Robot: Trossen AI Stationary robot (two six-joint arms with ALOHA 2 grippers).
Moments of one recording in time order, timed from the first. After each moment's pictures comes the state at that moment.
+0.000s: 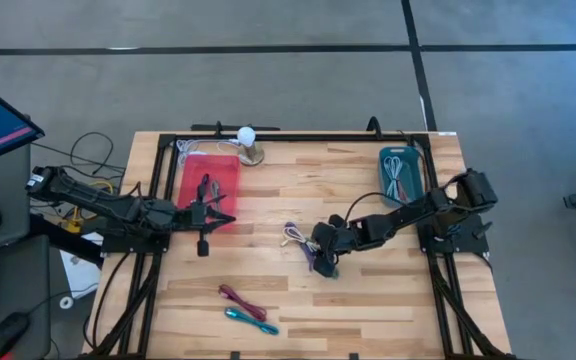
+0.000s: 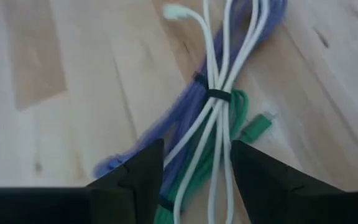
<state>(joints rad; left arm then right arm) -0.32 0.49 0.33 0.08 -0.42 0.15 0.21 1.72 0.81 -0.02 0.18 0.57</state>
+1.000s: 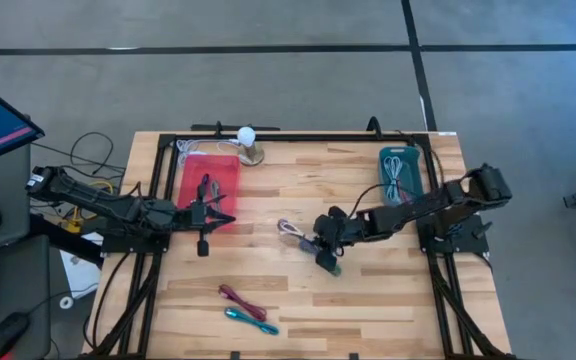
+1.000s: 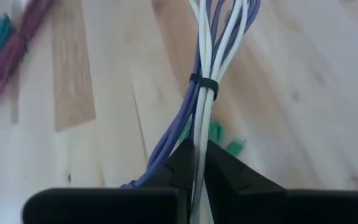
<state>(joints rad) -0.32 0.49 0.33 0.09 -0.42 0.15 0.17 1.60 0.81 -0.04 0.16 0.47</state>
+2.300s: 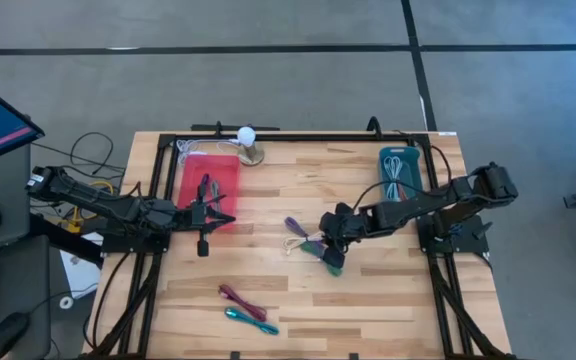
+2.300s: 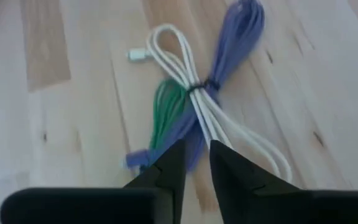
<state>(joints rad) -0.32 0.49 0.33 0.09 -0.42 0.15 0.15 1.54 0.81 -0.21 0.13 0.43</state>
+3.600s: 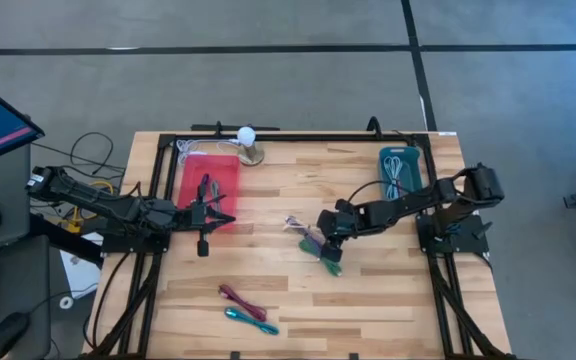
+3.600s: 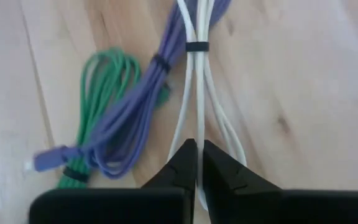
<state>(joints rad) -0.32 0.49 0.33 0.09 -0.42 0.15 0.10 1.65 0.81 -0.23 0.18 0.39</state>
